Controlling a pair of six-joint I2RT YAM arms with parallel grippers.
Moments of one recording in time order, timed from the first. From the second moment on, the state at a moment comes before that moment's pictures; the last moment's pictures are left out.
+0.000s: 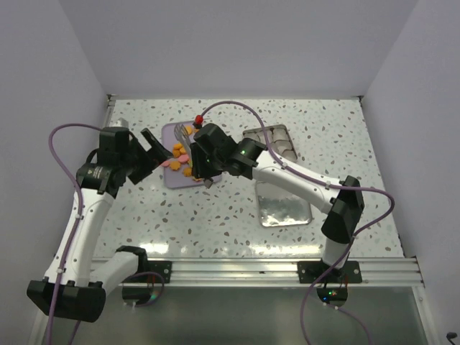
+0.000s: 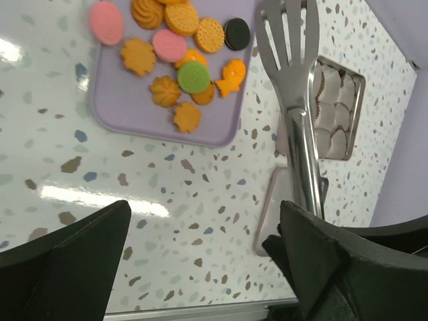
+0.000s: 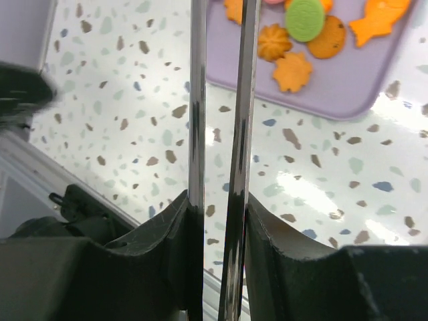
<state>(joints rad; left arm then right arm) -0.13 1.02 1.12 -0.83 0.12 -0.80 1.01 1.82 1.76 -0.69 0.12 0.65</state>
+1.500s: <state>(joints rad) -0.16 0.74 1.05 -1.01 -0.32 -0.44 0.99 2.11 1.91 -0.98 0.14 0.54</state>
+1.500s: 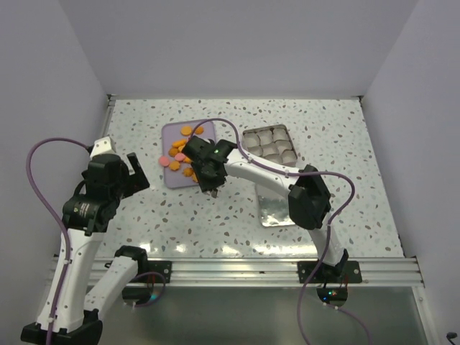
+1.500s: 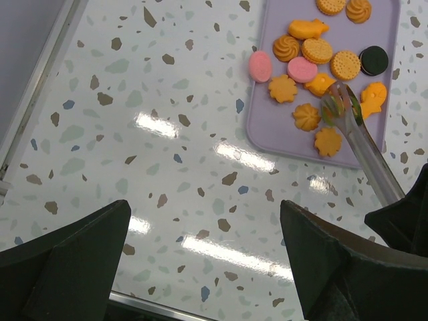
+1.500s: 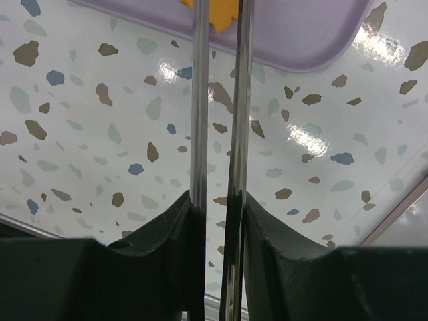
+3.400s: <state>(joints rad) -0.19 0.50 1.01 -0.99 -0.37 -0.35 0.59 1.91 1.78 -1.04 0.21 0.44</state>
